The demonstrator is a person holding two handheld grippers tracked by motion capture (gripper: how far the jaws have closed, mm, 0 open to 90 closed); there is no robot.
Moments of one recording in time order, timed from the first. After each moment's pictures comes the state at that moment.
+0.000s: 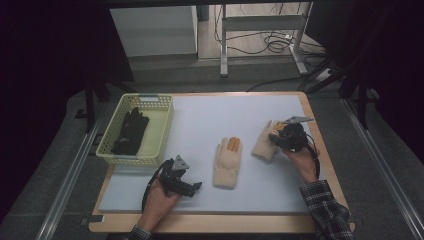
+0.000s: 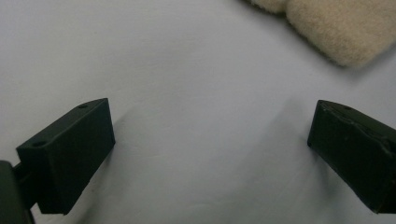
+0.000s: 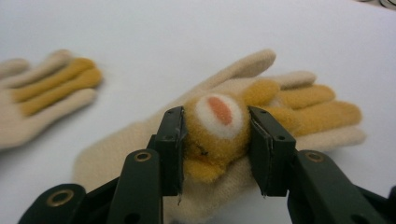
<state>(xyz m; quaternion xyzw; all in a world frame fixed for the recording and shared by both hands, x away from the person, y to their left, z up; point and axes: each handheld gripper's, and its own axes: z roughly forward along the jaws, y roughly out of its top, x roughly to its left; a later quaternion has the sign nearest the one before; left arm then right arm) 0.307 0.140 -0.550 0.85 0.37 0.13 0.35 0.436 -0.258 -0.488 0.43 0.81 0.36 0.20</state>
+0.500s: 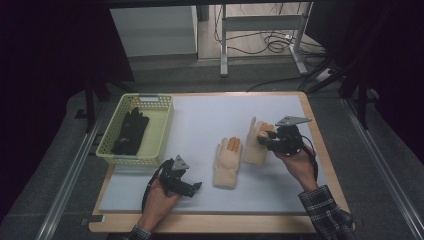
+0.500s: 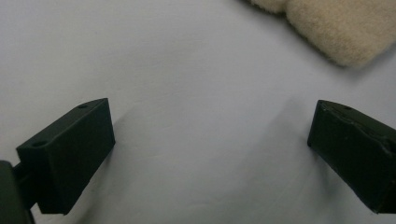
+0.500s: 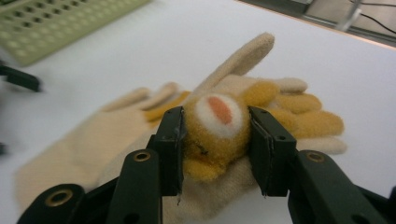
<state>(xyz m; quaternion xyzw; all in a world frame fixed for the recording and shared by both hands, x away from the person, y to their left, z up) 0.307 0.140 -0.550 0.85 0.37 0.13 0.35 0.393 -0.222 -0.443 0.36 0.82 0.42 0.16</state>
